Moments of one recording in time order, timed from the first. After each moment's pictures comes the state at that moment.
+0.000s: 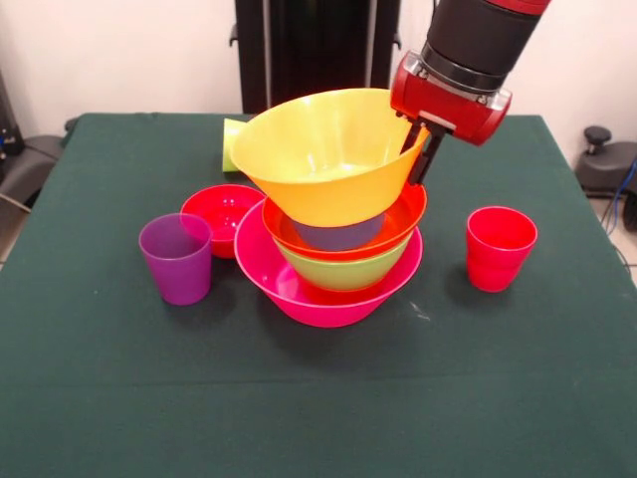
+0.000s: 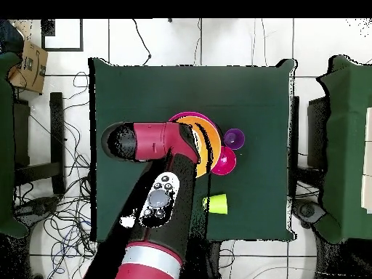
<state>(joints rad) 0.15 -0.53 -0.30 1.44 -0.01 0.65 2.15</state>
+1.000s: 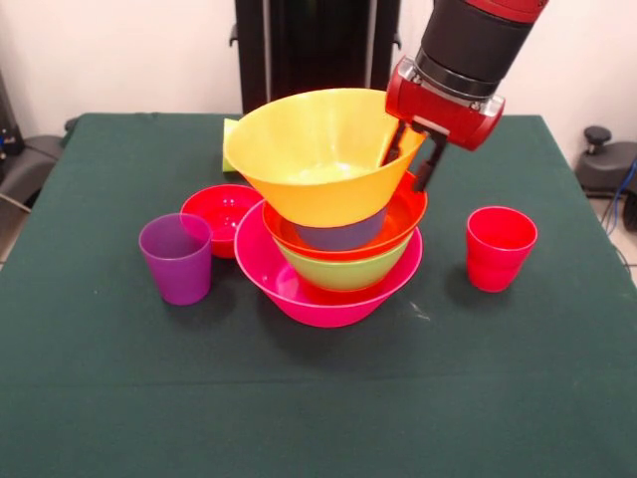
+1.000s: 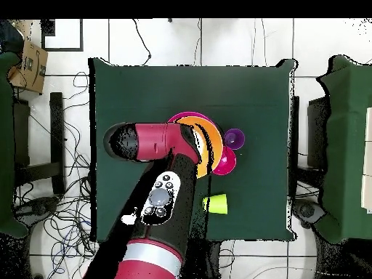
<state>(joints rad) 0.15 -0.51 -0.31 1.44 -0.01 0.64 2.15</state>
